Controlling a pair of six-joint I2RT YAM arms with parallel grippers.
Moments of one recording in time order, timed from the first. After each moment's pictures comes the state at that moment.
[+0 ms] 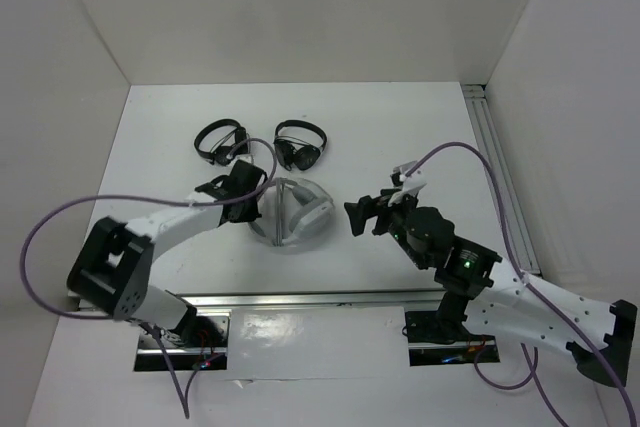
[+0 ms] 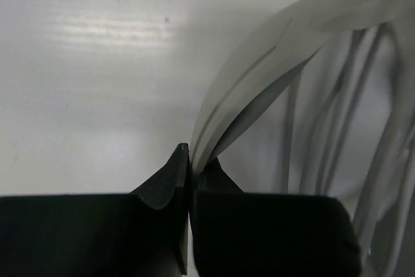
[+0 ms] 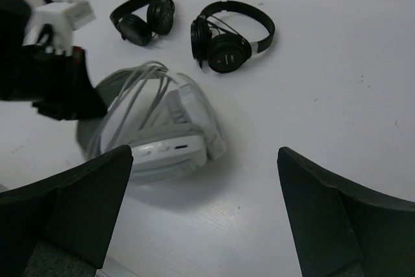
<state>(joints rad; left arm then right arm) -0.53 1.29 0.80 -0.47 -0.30 -0.56 1.01 0.67 0.62 -0.11 0.55 0.30</state>
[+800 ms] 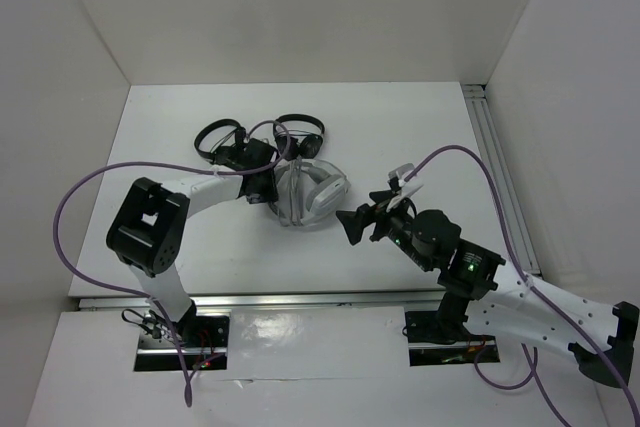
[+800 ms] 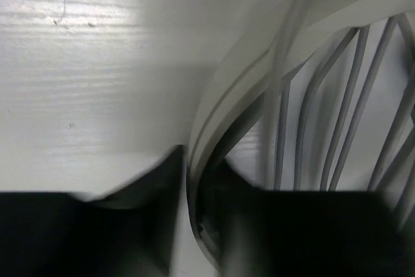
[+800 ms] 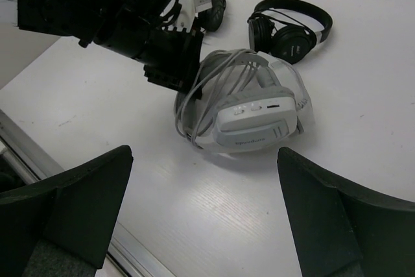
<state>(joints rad) -0.43 1.75 1.05 -0.33 -0.12 -0.56 1.03 0.67 0.61 -0.06 0.40 0.27</state>
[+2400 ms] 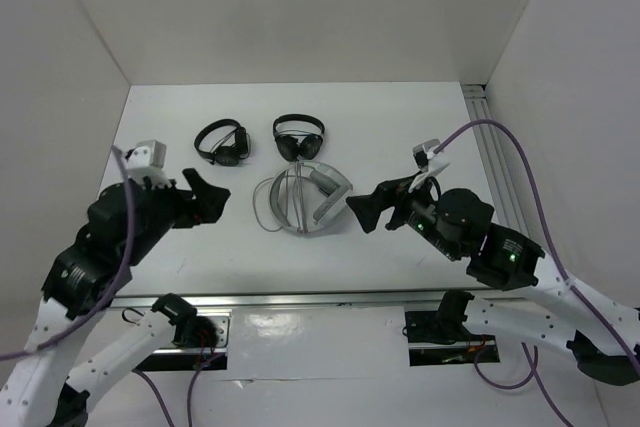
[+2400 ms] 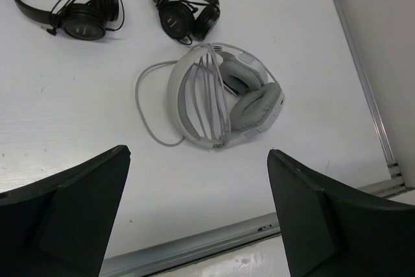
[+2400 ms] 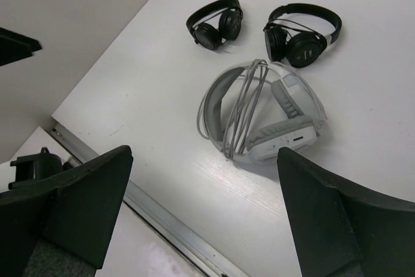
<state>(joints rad) -0.49 0.68 1.11 -0.81 -0.18 -0.52 1.03 0.71 0.96 -0.39 0.37 0.41</state>
